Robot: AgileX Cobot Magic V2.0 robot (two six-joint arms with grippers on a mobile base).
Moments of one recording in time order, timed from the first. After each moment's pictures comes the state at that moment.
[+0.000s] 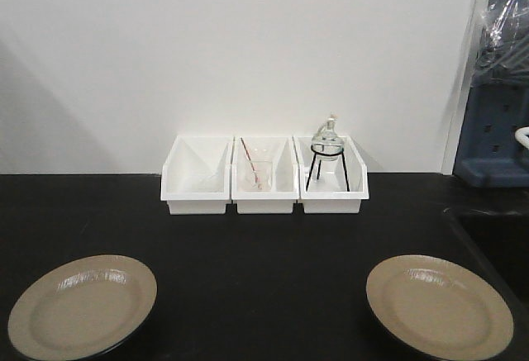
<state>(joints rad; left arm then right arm) 0.06 -0.01 0.03 -0.09 -0.03 0.19 0.06 -0.01 0.03 -0.06 0.15 0.10</state>
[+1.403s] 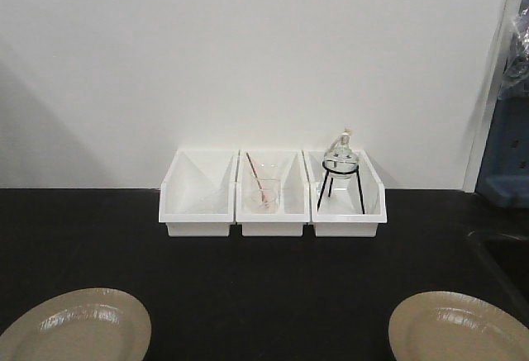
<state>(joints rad) 0.06 -0.01 0.03 -0.09 -0.05 0.19 0.06 -0.01 0.03 -0.06 0.01 0.10</state>
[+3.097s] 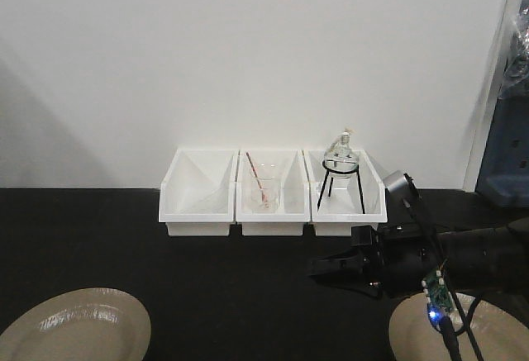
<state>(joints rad) 0.47 1.46 -1.03 -1.18 0.87 0.70 0.07 1.73 -1.17 1.40 1.06 -0.91</state>
